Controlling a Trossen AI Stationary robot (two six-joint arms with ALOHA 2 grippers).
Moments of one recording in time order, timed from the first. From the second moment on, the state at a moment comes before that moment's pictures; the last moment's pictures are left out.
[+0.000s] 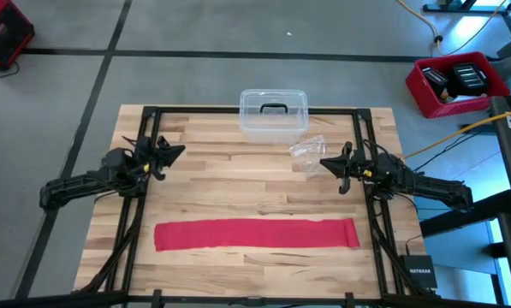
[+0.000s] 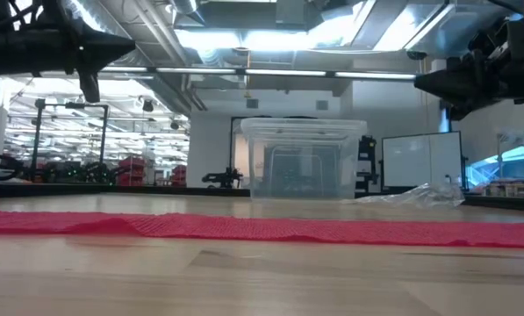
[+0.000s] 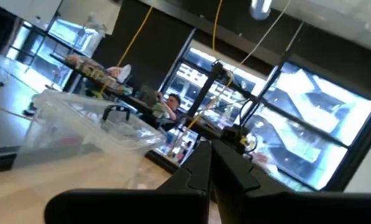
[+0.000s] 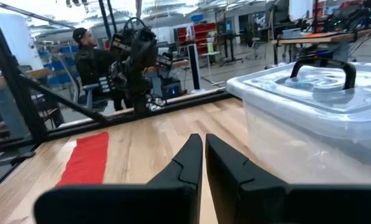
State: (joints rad) left arm 0.26 0.01 0.01 0.30 -0.09 -0.52; right arm -0.18 0.02 0.01 0.06 0.01 0.16
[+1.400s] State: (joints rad) left arm -0.07 1.09 0.55 0.41 -0.09 -0.14; right arm 0.32 0.71 0.71 -0.60 -0.11 0.43
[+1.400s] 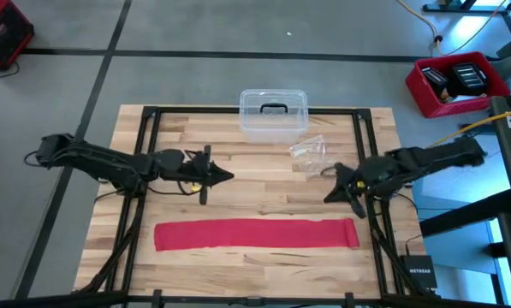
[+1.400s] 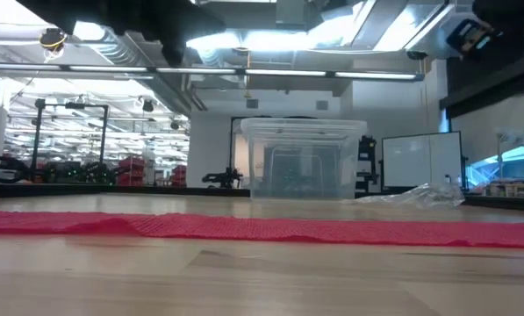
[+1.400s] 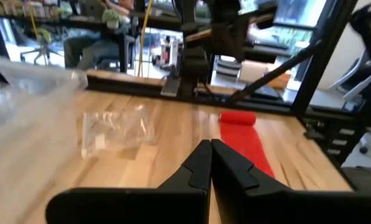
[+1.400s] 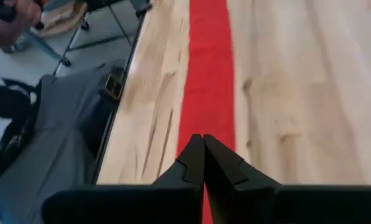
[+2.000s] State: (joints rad) left arm -0.06 1.14 0.55 0.41 -0.09 -0.14; right arm 0.68 1.18 0.85 -1.02 -0.10 0.91
